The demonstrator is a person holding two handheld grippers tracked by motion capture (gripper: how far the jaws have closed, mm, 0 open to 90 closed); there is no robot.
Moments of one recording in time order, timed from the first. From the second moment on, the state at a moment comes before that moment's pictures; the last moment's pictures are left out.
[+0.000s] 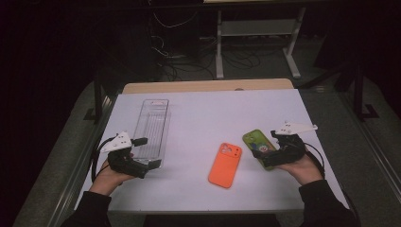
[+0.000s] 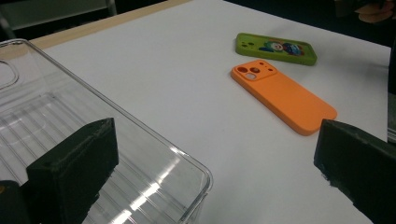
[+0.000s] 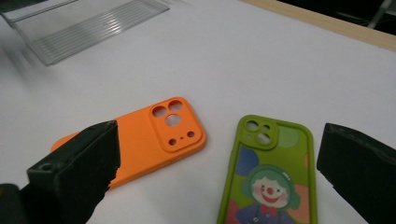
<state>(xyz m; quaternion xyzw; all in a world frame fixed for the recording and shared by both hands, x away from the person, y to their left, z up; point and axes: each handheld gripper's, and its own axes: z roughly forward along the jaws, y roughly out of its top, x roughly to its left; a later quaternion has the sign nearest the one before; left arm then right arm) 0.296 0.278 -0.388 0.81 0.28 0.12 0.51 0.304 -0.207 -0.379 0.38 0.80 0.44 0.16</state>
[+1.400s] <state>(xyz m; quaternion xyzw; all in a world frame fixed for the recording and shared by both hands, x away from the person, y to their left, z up) 0.295 0.274 -0.388 0.81 0.28 0.12 0.51 0.361 -0.216 -0.379 0.44 0.78 0.39 0.19</state>
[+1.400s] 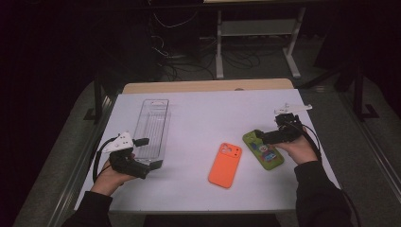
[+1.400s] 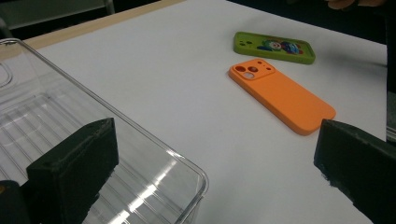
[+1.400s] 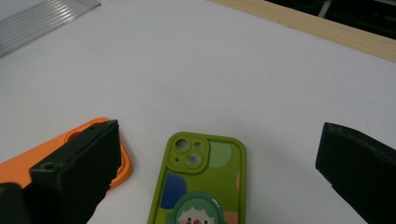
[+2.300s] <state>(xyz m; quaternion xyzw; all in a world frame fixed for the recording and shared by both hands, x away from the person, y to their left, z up) 0.295 0.276 -0.389 0.80 0.28 0.12 0.51 0.357 -0.216 -0.398 0.47 0.82 0.31 0.15</state>
